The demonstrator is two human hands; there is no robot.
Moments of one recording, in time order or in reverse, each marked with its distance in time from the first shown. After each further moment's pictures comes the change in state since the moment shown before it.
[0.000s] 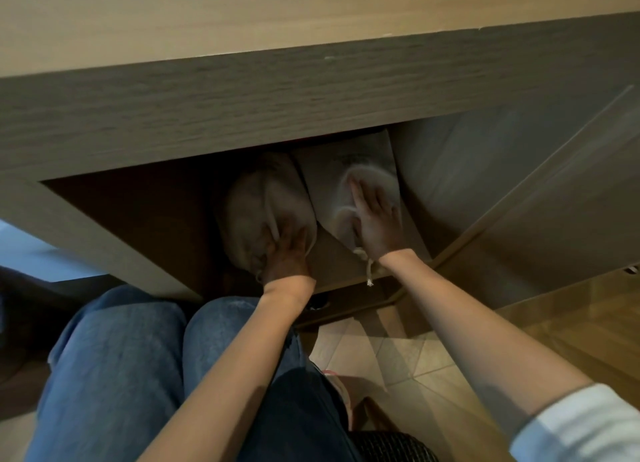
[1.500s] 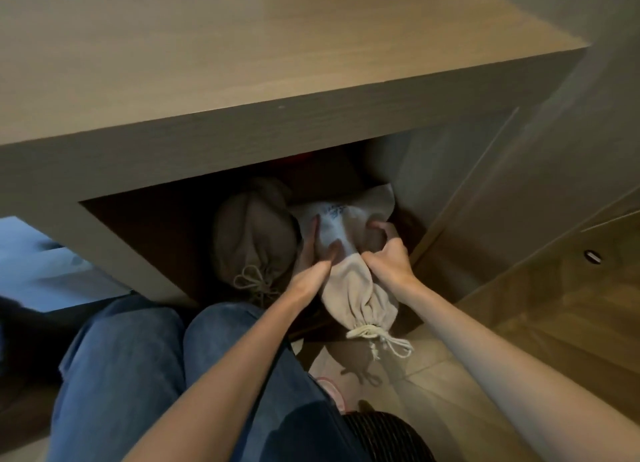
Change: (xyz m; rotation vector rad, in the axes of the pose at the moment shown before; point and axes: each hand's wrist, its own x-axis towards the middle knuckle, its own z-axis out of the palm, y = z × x) left_hand -0.011 0.053 0.018 -0.894 0.009 0.092; right_hand -0.081 0.006 -0.038 0.840 0.185 0.398
